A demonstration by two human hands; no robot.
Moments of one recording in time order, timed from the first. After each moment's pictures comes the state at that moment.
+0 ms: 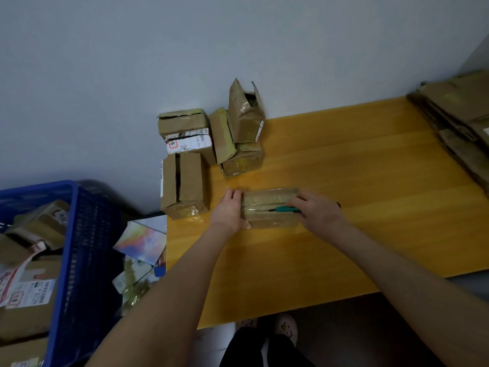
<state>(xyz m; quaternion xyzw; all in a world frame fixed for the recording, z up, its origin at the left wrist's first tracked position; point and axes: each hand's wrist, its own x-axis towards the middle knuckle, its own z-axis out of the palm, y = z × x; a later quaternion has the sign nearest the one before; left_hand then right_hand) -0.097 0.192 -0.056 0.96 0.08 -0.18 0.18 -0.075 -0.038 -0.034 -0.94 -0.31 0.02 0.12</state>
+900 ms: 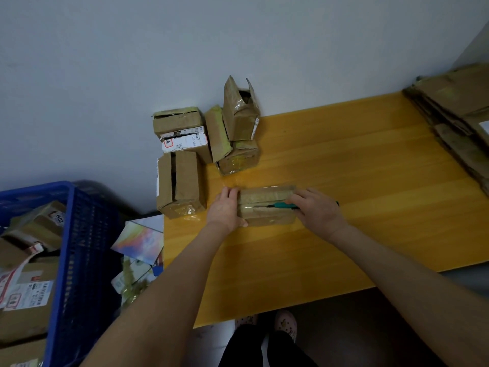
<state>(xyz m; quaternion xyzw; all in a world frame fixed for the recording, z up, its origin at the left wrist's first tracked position) -0.097 0.190 -0.060 0.97 0.08 -0.17 0.17 -0.075 -0.043 -0.042 -0.93 -0.33 -0.05 0.15</state>
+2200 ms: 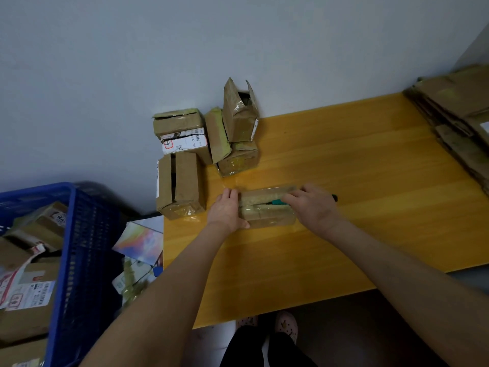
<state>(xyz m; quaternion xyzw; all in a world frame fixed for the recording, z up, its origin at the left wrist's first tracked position) -0.097 0.183 -0.050 0.97 0.08 -0.18 0.15 -0.066 -0.036 -0.039 -0.94 -0.34 -0.08 0.03</state>
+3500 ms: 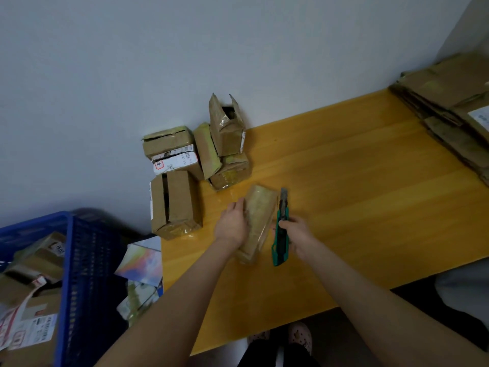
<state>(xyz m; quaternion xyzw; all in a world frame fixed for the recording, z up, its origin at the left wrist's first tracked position) -0.087 0.155 -0.050 0.96 0.09 -0.16 0.20 -0.087 0.004 -0.057 -0.64 0.32 0.29 0.63</state>
